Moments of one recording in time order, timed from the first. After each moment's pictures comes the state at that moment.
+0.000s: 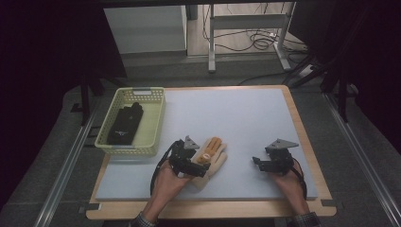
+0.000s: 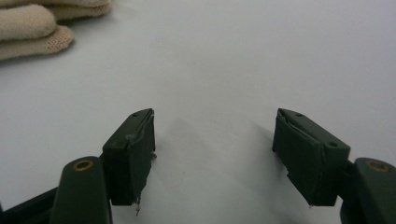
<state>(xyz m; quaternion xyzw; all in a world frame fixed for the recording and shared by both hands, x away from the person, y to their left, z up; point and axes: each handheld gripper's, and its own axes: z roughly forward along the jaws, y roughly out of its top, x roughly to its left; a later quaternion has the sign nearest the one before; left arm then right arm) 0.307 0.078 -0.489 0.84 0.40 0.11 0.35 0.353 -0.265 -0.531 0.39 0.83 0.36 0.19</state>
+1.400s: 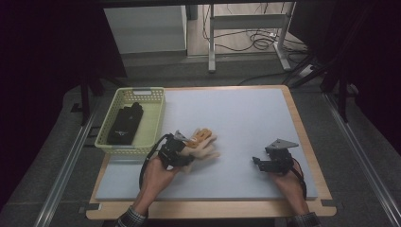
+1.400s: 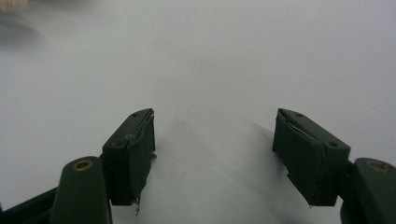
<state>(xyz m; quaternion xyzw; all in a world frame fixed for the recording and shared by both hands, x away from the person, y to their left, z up) 0.327 0.112 -0.465 0.85 0.41 0.09 0.32 0.353 -0.265 -0.531 0.39 0.83 0.35 0.20</state>
